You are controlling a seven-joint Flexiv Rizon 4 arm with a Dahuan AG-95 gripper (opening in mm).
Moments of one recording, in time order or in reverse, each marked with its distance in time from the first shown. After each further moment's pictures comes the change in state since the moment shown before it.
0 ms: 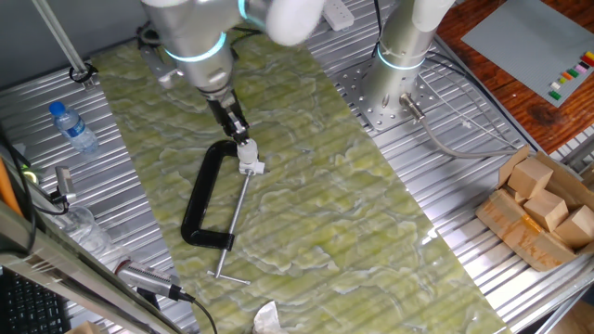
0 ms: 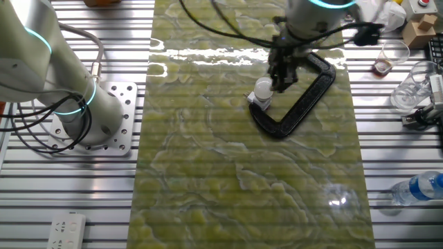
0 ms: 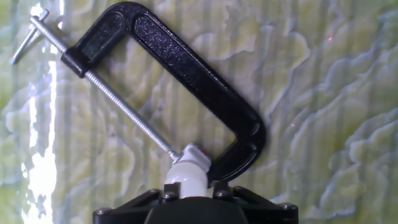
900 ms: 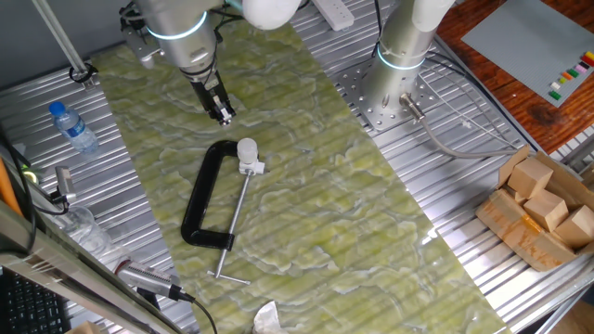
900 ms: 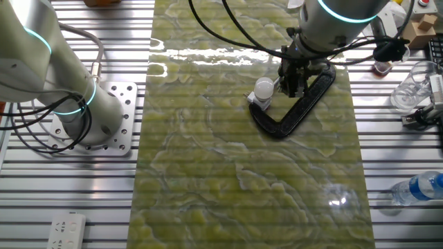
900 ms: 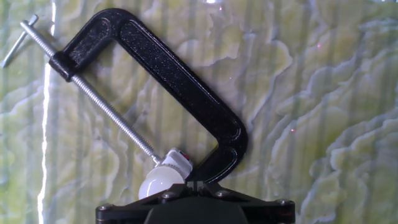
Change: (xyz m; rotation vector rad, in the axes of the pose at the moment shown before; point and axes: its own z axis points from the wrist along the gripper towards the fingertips) arm -0.019 -0.040 -0.028 -0.016 0.021 0.012
